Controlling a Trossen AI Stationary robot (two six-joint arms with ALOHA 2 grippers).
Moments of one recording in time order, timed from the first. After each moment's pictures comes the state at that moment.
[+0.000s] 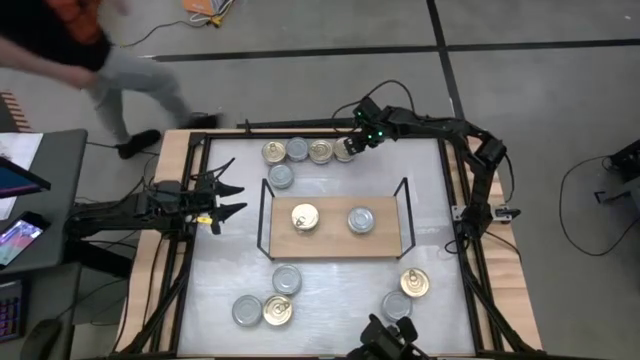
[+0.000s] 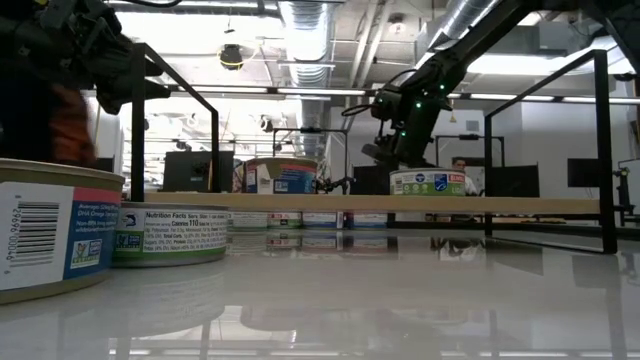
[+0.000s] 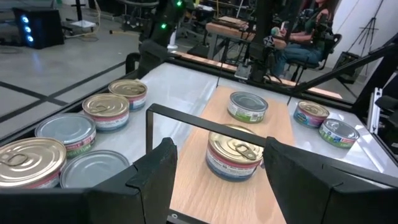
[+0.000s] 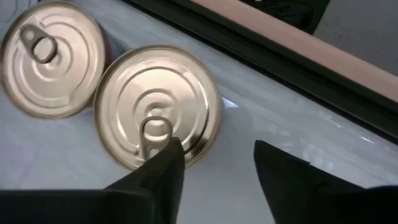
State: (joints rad) left arm 0.07 0.15 0.30 -0.26 -0.20 -0.20; right arm -0.72 1.89 1.35 -0.55 0.01 0.35
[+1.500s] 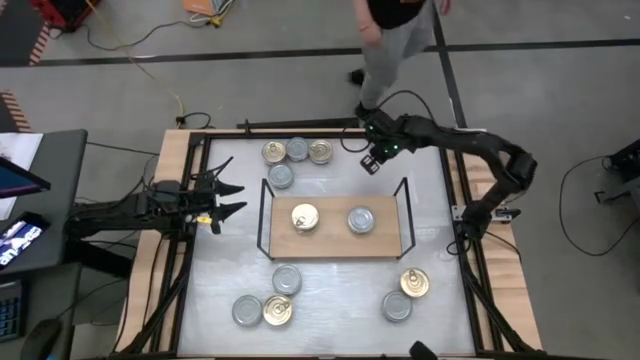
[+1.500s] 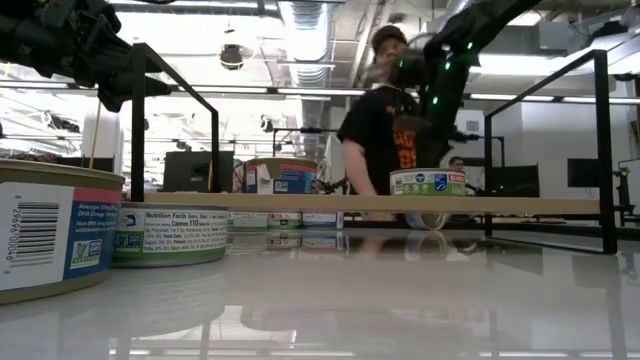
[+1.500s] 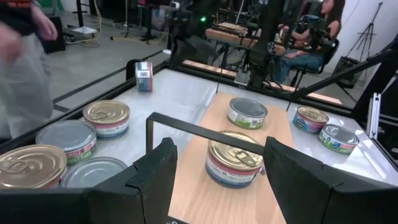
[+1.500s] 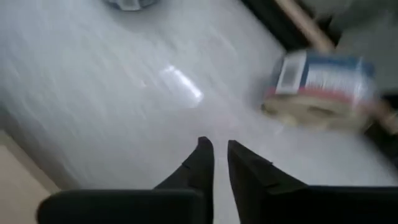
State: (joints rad) left arm 0.07 0.15 0.30 -0.23 -0.20 -0.19; right arm -0.58 1.60 1.22 -0.76 0.14 0.08
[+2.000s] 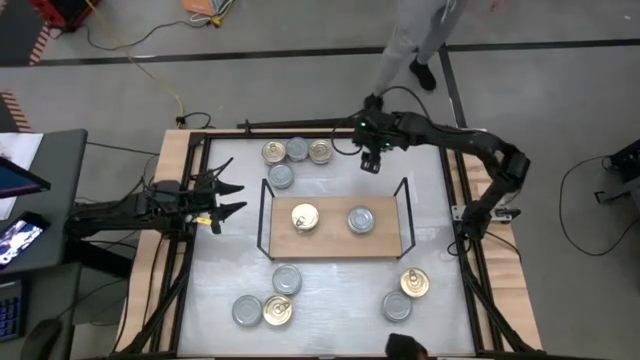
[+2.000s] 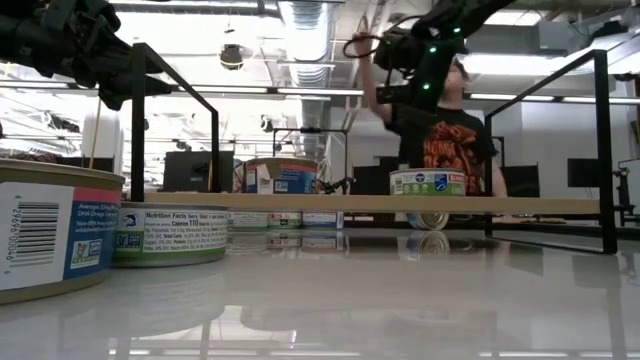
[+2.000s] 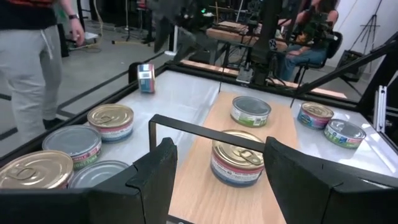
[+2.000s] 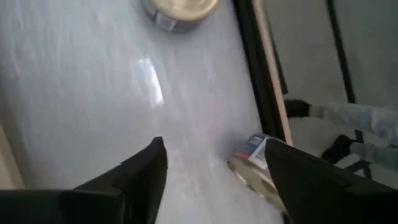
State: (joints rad) left arm 0.07 0.15 0.30 -0.23 -0.21 -0.14; right arm -0.55 1.69 1.39 -0.79 0.21 -0.40
